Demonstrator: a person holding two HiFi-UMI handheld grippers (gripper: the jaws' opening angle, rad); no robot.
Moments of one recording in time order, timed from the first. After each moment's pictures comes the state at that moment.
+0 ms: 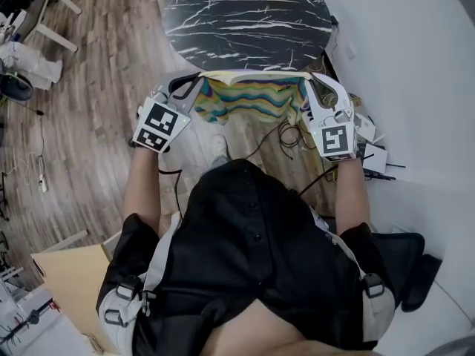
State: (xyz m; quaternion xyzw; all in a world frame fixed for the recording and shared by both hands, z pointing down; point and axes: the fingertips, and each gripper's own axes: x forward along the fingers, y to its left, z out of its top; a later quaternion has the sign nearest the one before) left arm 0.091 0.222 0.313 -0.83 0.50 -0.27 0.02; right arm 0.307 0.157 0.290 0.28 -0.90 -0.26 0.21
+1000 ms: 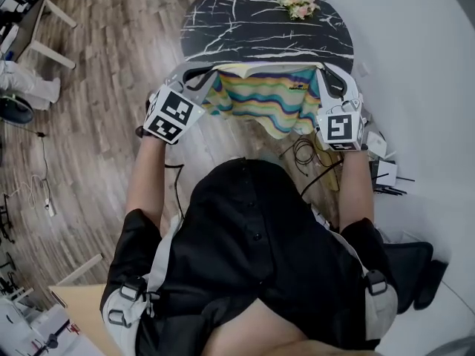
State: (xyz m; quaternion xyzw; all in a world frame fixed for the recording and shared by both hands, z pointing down) left arm -0.052 0.100 0.312 -0.84 0.45 -0.29 0.04; right arm 0.164 0.032 0.284 0.35 -0.86 -0.28 0.26
